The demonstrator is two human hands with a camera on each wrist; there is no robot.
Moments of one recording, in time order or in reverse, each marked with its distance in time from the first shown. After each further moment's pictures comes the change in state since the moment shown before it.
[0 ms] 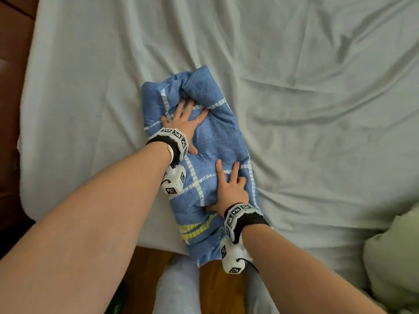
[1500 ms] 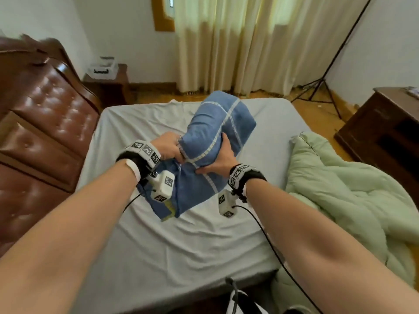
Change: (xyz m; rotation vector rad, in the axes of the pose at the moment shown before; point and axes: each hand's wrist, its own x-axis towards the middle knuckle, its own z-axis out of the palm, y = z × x) left_hand -0.480 0.144 -0.350 -0.374 0.383 0.506; right_hand -0.413 0.017 -0.320 0.688 0.882 -0.241
